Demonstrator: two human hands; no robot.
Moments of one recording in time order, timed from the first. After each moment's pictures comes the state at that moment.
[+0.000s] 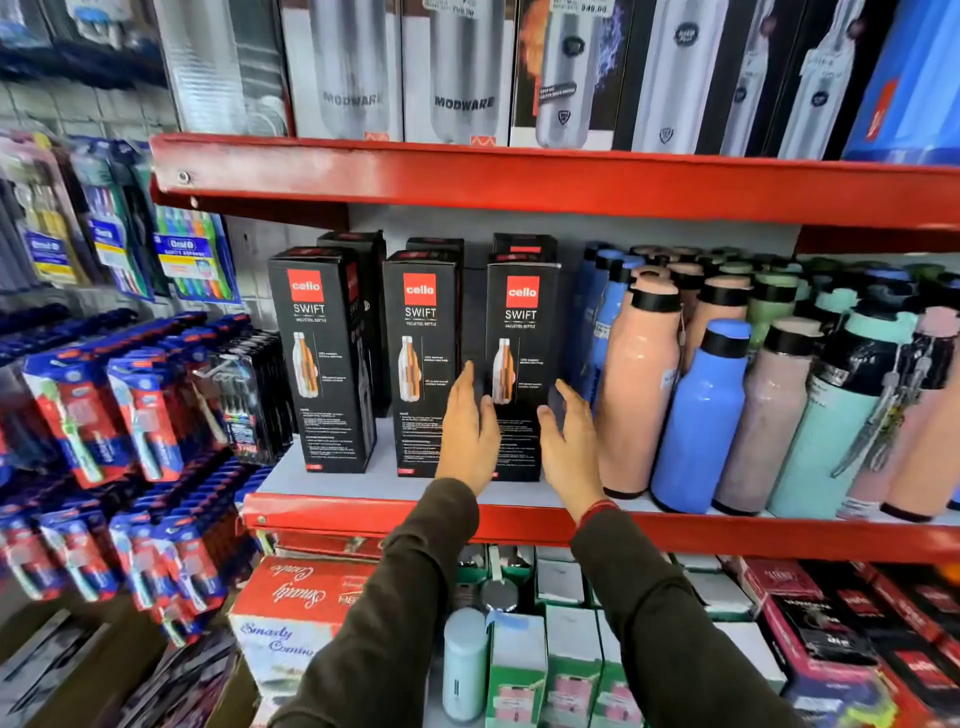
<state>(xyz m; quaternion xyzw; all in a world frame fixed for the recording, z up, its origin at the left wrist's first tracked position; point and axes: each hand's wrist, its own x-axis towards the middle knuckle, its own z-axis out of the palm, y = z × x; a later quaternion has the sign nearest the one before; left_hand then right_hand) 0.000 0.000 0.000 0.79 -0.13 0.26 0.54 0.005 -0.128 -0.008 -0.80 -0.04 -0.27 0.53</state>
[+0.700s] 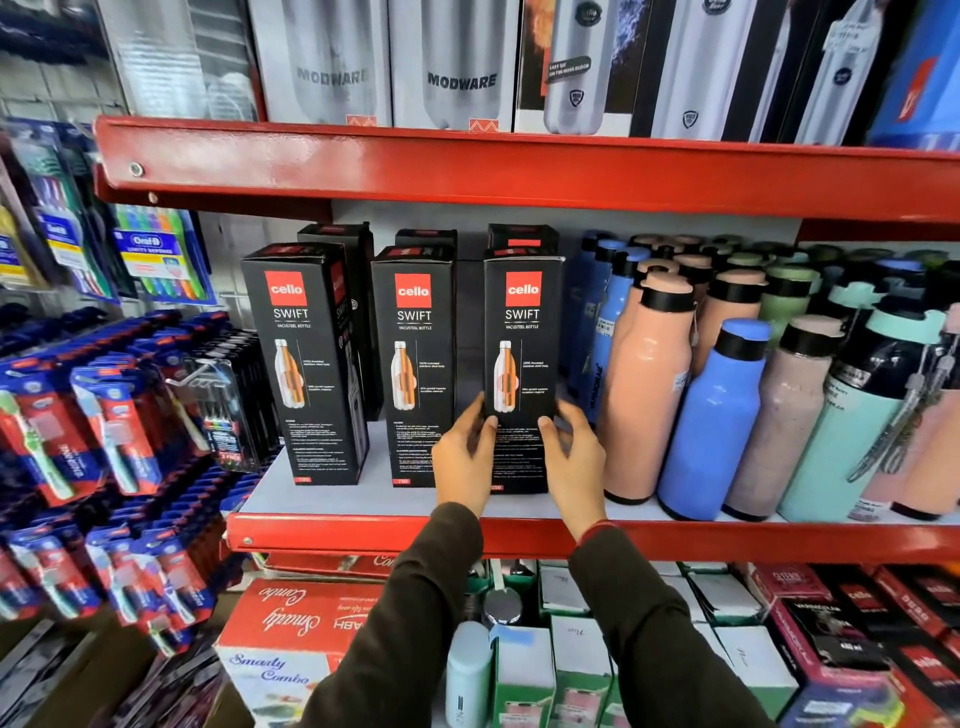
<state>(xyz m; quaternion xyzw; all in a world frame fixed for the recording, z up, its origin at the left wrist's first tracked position) 0.023 0.002 -0.026 0.74 -0.06 0.21 0.63 0.017 -0.127 -0.026 -0.76 0.00 -0.26 0.60</state>
